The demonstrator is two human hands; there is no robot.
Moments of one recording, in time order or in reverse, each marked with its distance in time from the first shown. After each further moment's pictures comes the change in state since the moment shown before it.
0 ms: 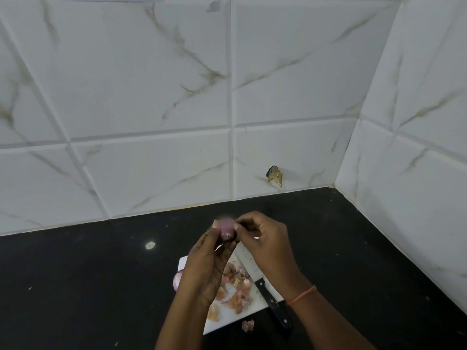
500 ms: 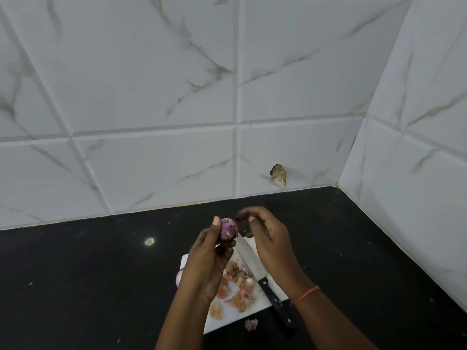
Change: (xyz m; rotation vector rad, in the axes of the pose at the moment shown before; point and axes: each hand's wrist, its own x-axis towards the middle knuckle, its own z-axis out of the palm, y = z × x) left_hand 0.009 0.002 -0.009 0.026 0.051 -0.003; right_hand 0.001 0.006 0.008 0.105 -0.037 0.148
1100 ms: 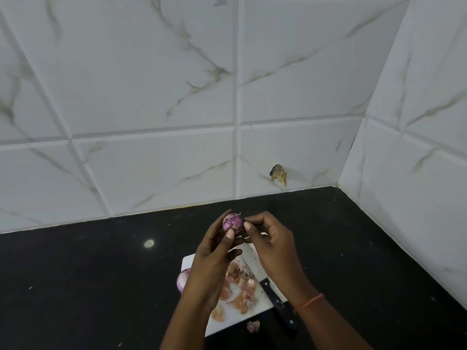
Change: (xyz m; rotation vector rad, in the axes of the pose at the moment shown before) left_hand -0.013 -0.003 -0.004 0.327 -0.236 0.217; right_hand -0.008 0.002 0.001 0.049 0.057 0.016
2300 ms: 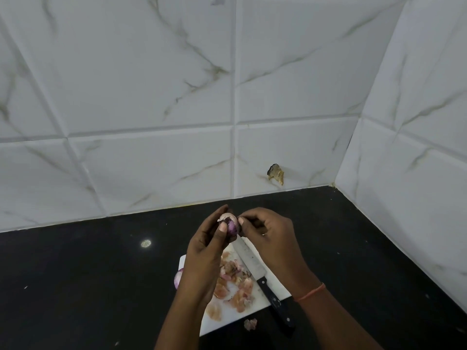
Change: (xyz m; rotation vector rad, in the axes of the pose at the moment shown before) left_hand 0.003 0.005 -0.001 0.077 0.058 0.139; right_hand 0.010 -0.012 -0.009 -0.202 -0.029 -0.246
